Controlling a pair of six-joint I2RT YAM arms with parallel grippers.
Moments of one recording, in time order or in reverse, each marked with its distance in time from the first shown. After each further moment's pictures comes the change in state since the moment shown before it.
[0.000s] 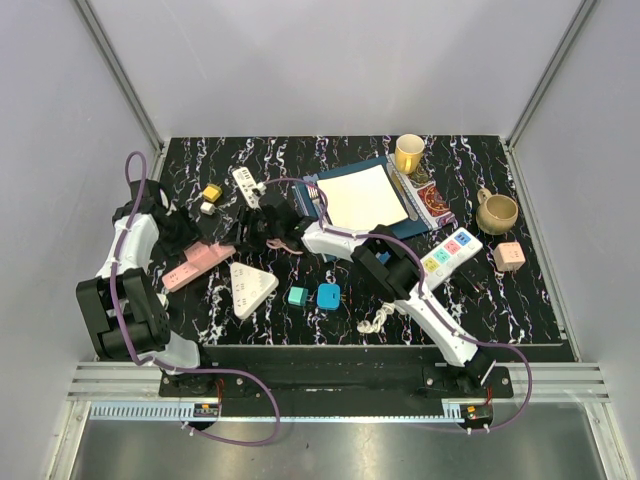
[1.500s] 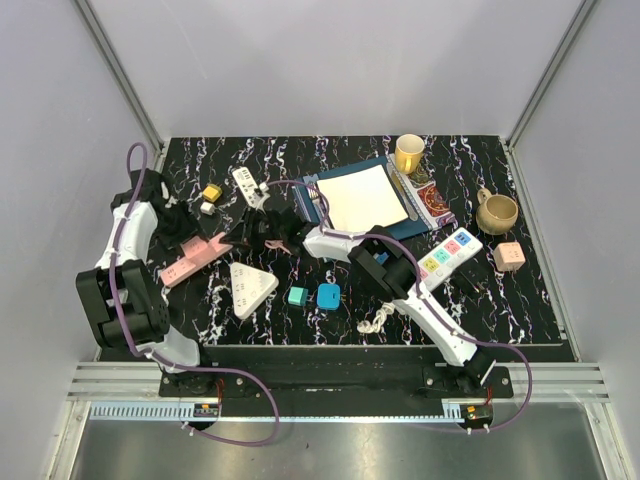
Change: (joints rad) left arm -0.025 0.058 0.130 -0.125 -0.047 0.011; right arm -0.003 0.036 -0.051 0.204 -0.006 0.035
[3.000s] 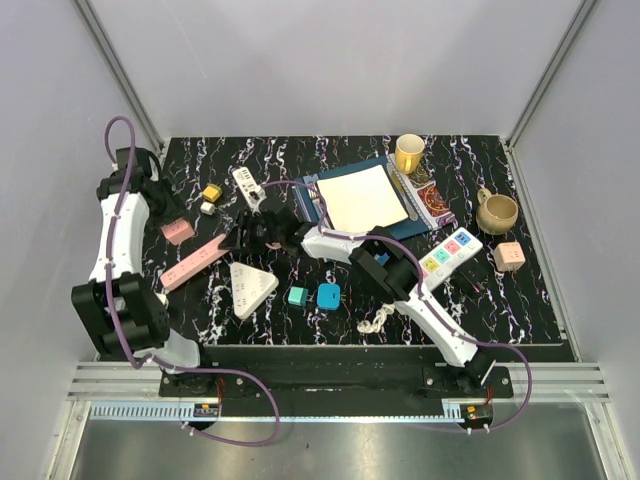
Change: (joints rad) left arm -0.002 -0.058 0.169 -0.050 -0.196 -0.004; right arm 0.011 -0.026 0.003 -0.080 0.013 -0.073
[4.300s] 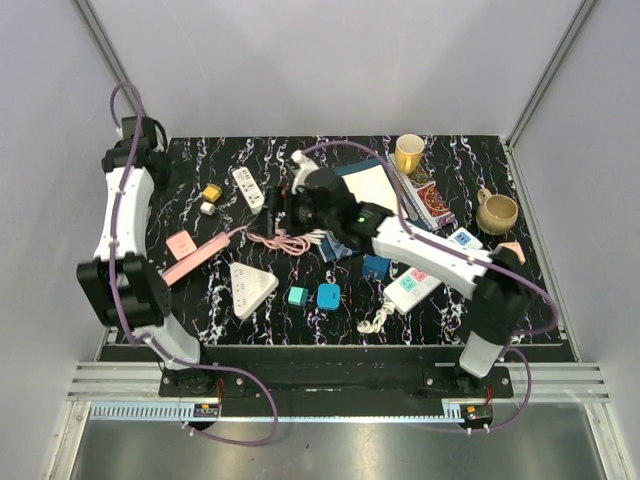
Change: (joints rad) left arm -0.019 0.249 0.289 -0.008 -0.059 0.011; right arm 0.008 -0.790 -0.422 -0.360 0.173 -0.319
